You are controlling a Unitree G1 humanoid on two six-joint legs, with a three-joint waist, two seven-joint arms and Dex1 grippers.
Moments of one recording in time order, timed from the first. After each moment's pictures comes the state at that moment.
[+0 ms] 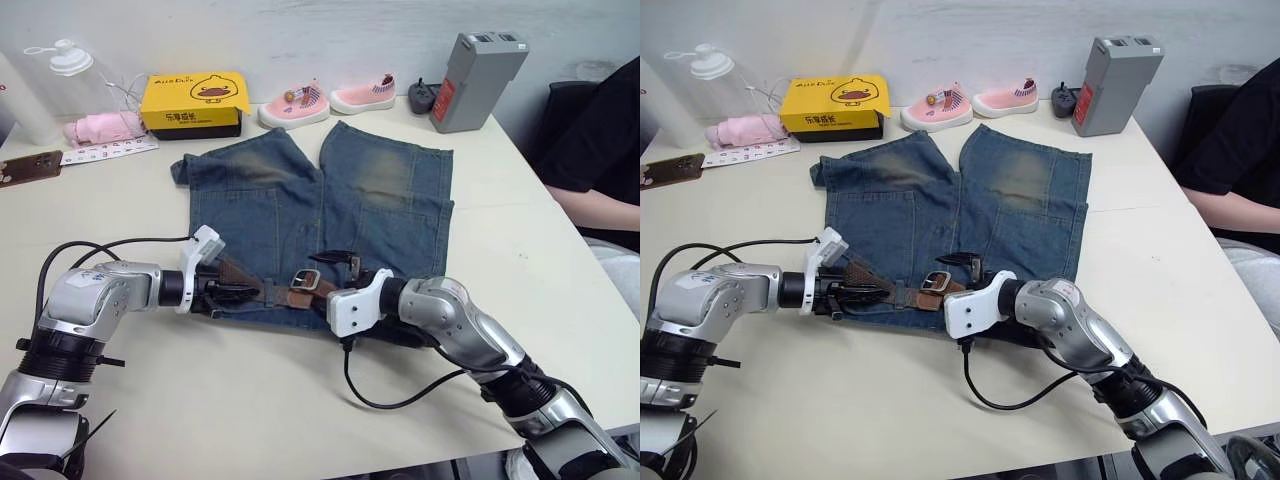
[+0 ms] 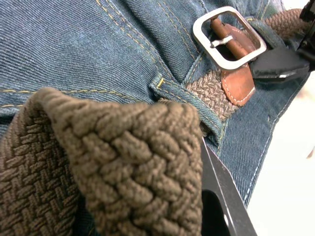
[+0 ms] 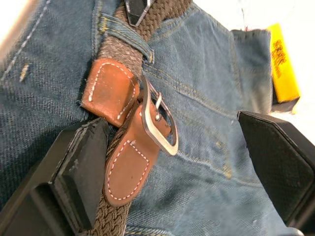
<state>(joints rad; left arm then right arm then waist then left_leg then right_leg) -0.53 0.85 -0.11 0.06 -0.65 1.02 -0.86 -0.50 -0.51 0.49 -0.14 -0.43 -0.18 0.68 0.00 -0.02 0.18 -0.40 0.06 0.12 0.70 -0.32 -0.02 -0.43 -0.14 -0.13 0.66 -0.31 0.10</state>
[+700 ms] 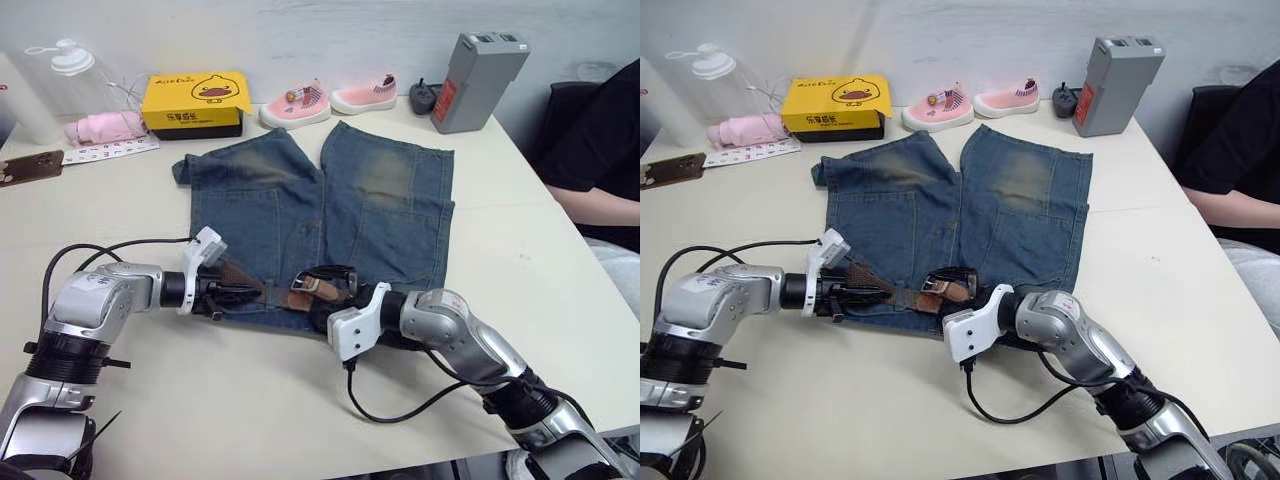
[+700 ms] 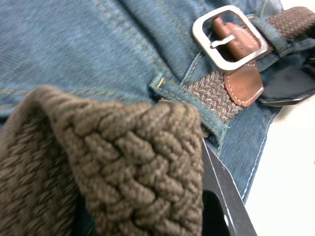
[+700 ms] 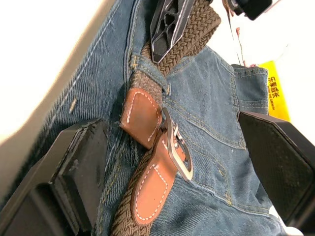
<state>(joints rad) -0.52 0.80 -0.10 0.06 -0.58 0.99 -0.92 -0.45 -0.51 0.47 -0.14 -0.47 -0.30 0.66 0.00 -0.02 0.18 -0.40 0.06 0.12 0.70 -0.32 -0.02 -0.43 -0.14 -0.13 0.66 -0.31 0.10</state>
